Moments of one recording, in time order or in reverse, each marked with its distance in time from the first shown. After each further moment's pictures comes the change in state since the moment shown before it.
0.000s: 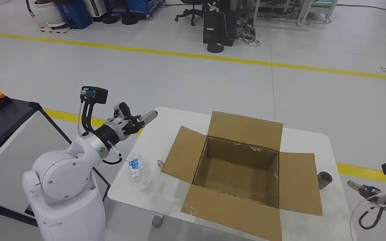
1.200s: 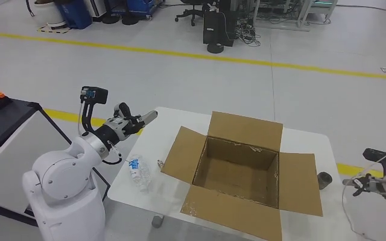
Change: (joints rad) left arm 0.000 0.000 0.000 0.000 0.000 0.000 0.000; right arm 0.453 0.162 -0.312 0.355 -0.167 0.119 0.499
